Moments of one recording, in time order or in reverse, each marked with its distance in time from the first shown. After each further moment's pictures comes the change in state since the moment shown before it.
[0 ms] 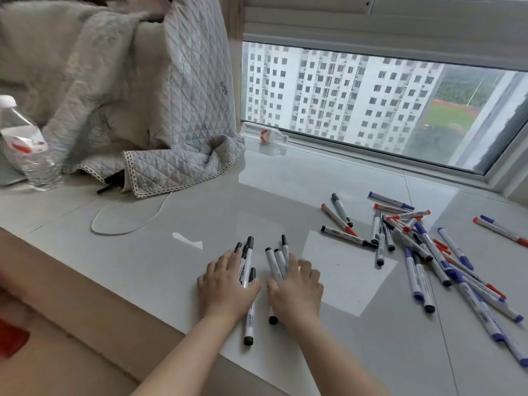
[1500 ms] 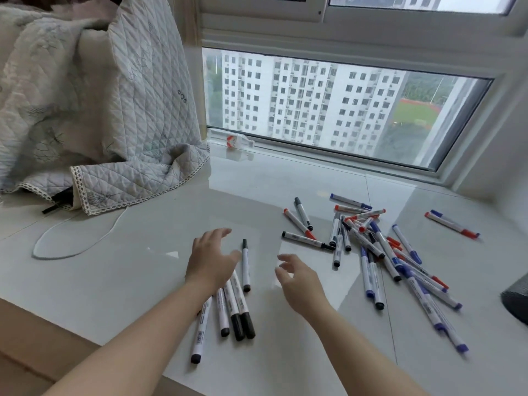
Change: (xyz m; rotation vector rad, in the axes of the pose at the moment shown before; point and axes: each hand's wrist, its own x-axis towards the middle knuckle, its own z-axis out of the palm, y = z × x) left_hand 0.044 0.076 -0.042 -0.412 -0.119 0.062; right_hand 0.023 0.061 -0.078 0.450 -0.100 -0.025
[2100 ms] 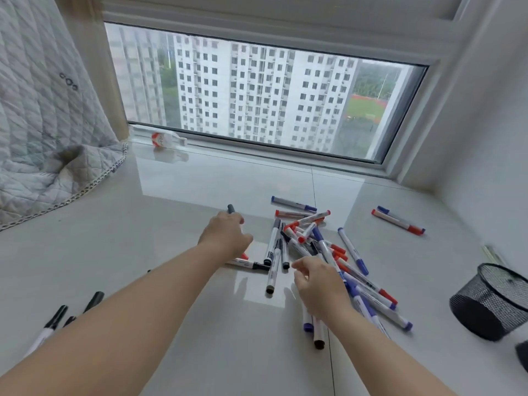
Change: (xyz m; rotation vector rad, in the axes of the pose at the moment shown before) left_hand 0.114 0.128 0.145 0.327 -0.296 0.155; right_hand 0.070 0.097 -0.132 -0.386 0.191 -0.013
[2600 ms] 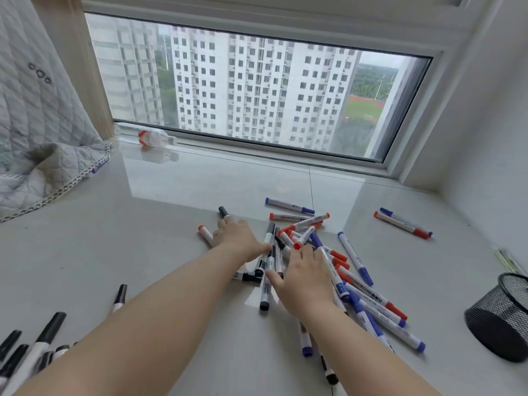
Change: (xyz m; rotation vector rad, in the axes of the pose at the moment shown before) left_hand 0.051 0.029 0.051 0.270 -0.064 -0.154; right_hand 0.041 -0.002 0.023 -0.377 0.024 0.026
